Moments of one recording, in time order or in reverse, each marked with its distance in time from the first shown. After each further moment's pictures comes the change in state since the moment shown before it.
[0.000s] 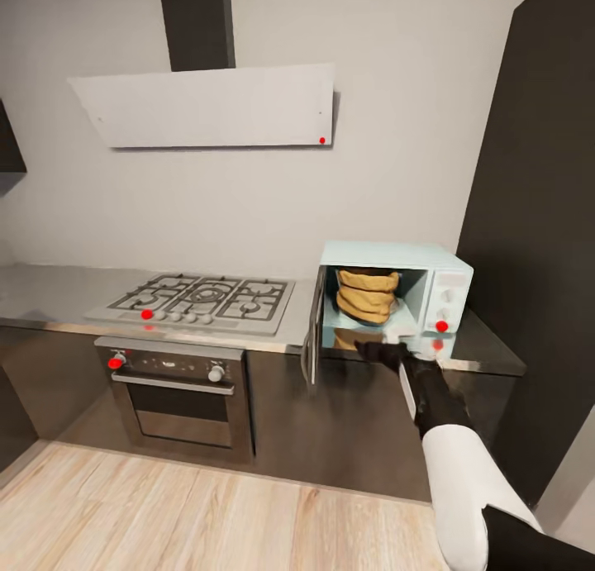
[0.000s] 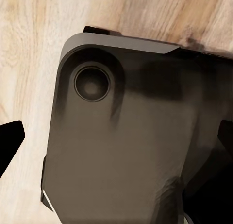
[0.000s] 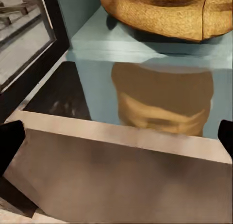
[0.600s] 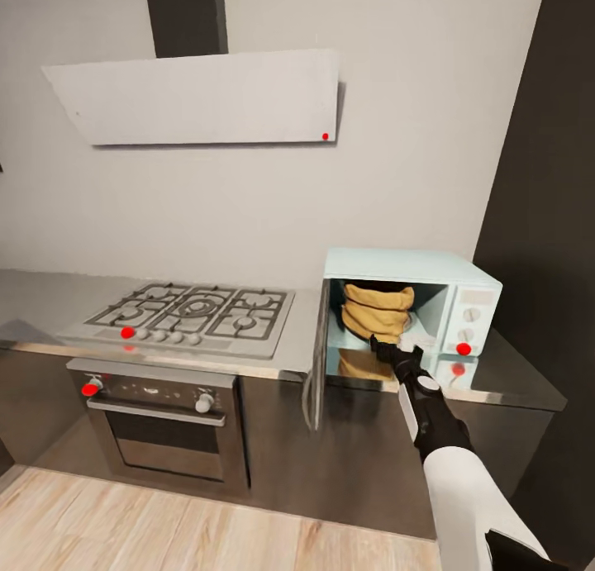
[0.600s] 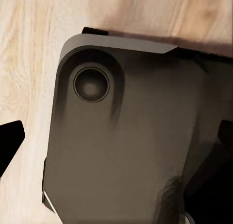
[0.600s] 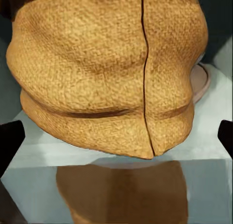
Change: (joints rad) left arm 0.000 0.000 -0.005 -0.001 -0.010 0.000 -0.002; right arm 0.076 0.001 -0.005 0.020 -0.138 -0.358 -0.216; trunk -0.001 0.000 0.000
